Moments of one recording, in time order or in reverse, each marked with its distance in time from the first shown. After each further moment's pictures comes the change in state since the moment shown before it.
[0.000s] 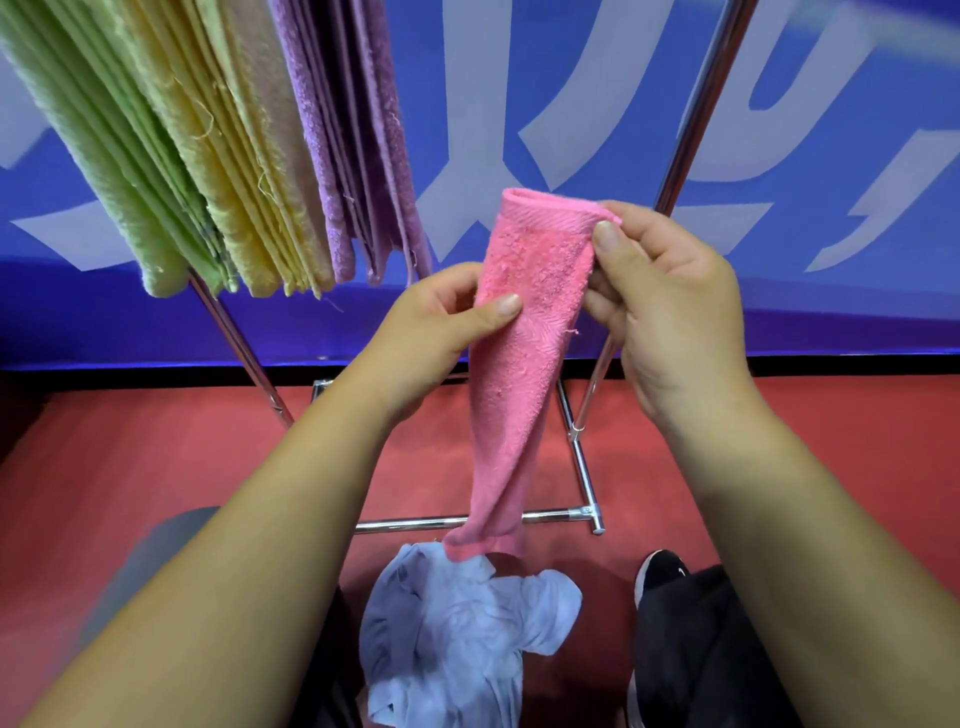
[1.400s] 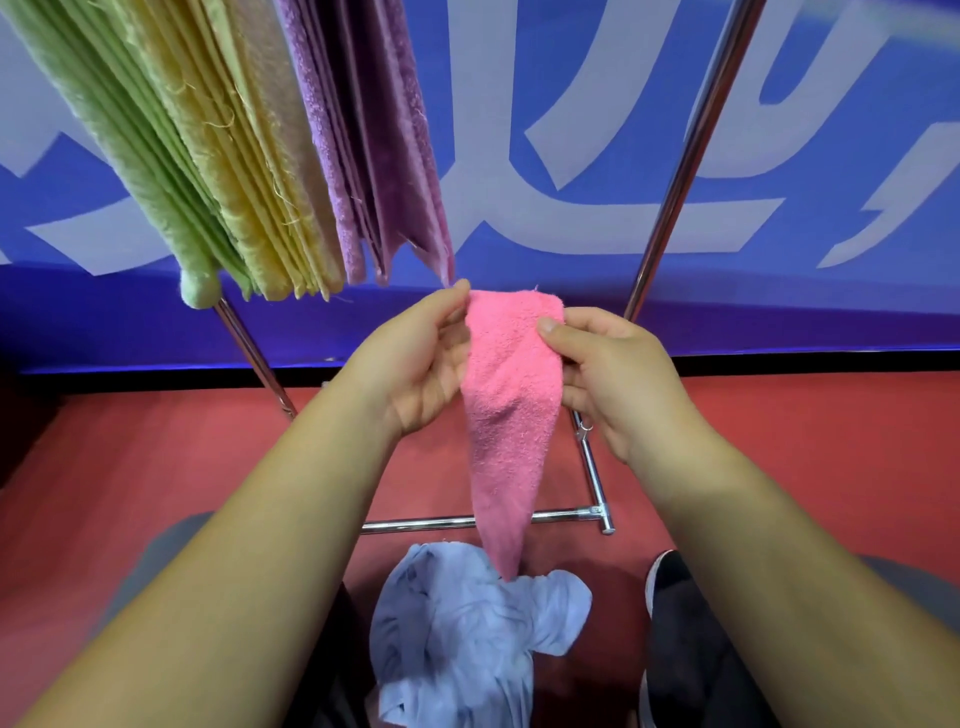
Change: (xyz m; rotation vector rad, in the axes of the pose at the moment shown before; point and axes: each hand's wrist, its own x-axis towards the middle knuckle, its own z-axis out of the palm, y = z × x) left_hand 0.005 -0.007 -0.006 -0.650 0.159 -0.516; right_hand -0.007 0.055 0.003 -0.078 0.013 0.457
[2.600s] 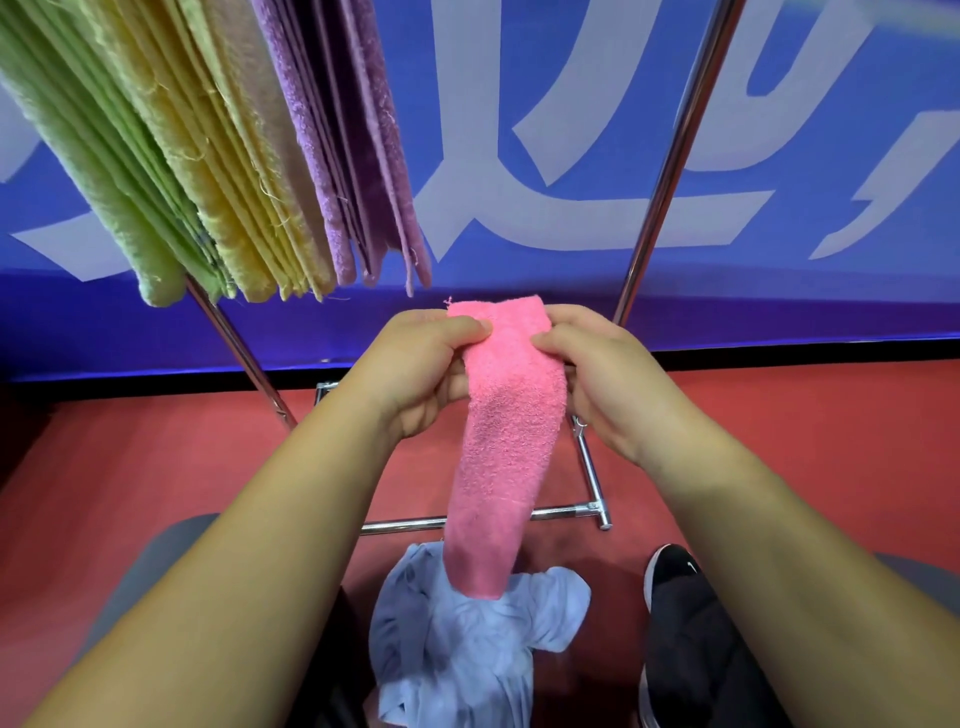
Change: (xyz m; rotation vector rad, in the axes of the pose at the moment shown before) left_hand 0.000 -0.012 0.003 0.322 0.092 0.069; right_hand 0.012 0.008 -0.011 0.006 -0.116 0.015
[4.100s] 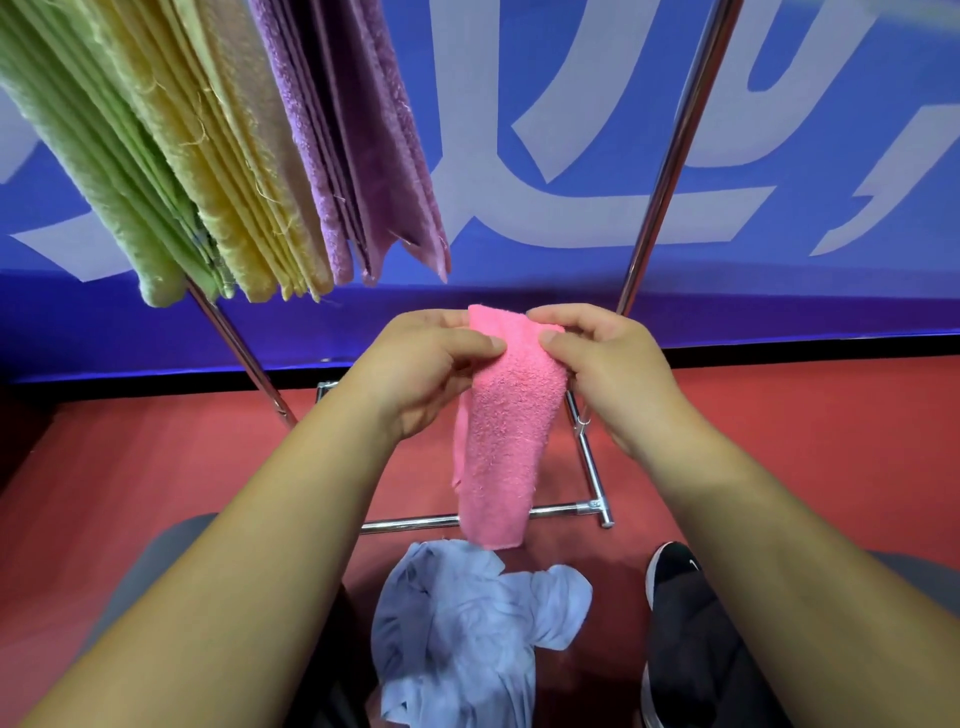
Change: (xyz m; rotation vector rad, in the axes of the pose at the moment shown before) left_hand -0.001 -0.002 -0.001 -0.006 -0.095 0.017; right_hand 0.007 0.009 -0.008 -0.217 0.122 -0.208
